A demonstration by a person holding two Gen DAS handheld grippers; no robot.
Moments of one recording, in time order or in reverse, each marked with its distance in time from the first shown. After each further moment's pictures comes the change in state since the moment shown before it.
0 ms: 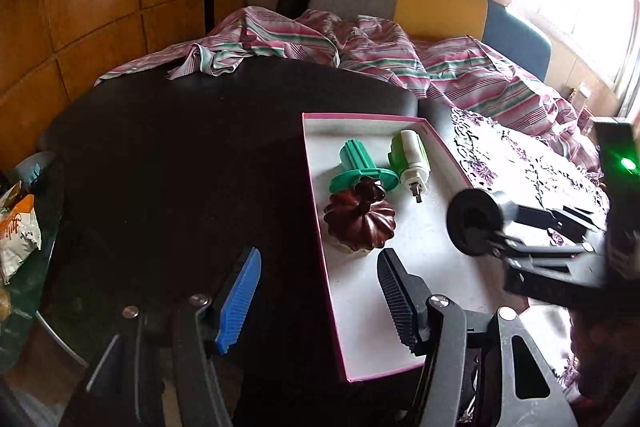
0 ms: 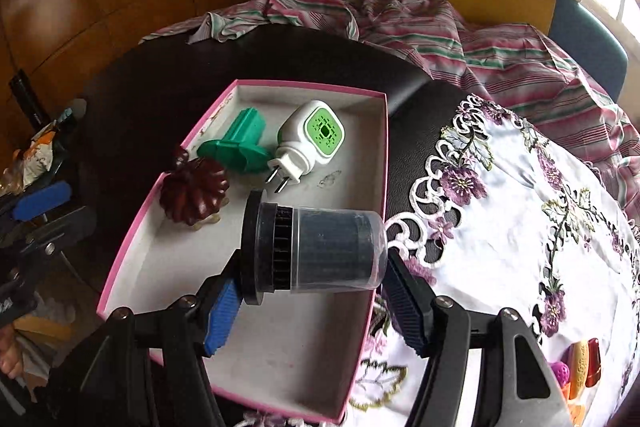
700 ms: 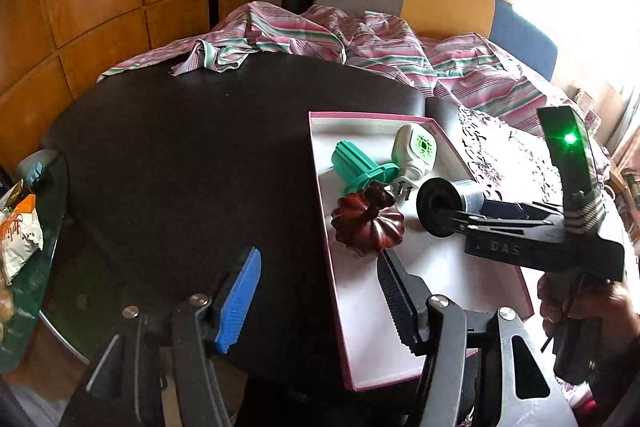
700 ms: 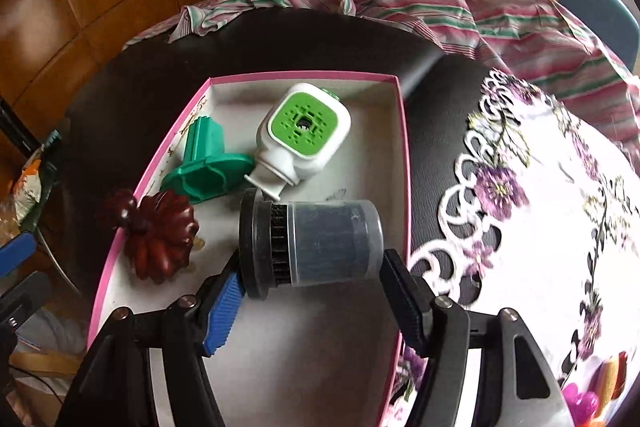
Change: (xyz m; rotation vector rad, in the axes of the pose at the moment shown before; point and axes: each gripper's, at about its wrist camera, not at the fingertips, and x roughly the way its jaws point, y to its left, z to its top) left arm 0.006 0.003 0.008 -0.002 0.017 0.012; right arm 0.037 -0.018 0.014 0.092 0.045 0.066
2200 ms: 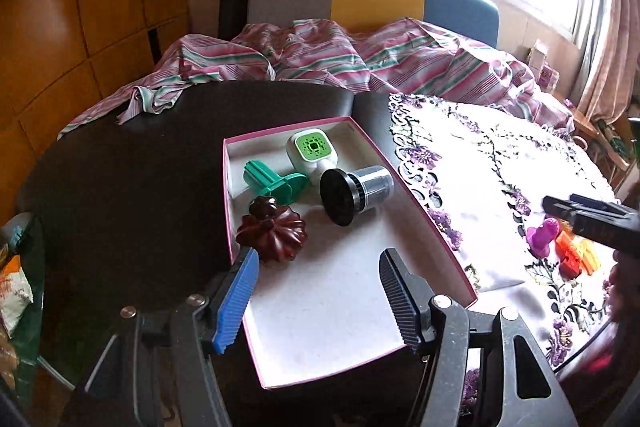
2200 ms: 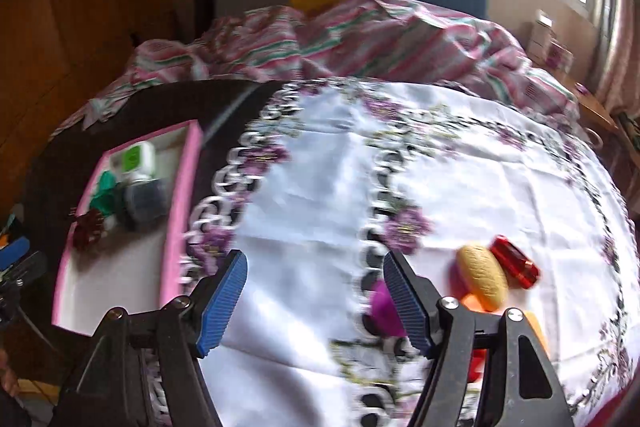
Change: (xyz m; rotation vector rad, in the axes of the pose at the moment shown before) left arm -0.017 -0.078 -0.001 0.192 -0.034 -0.072; right arm -0.133 -0.133 -0.092 0.307 -0.164 -0.324
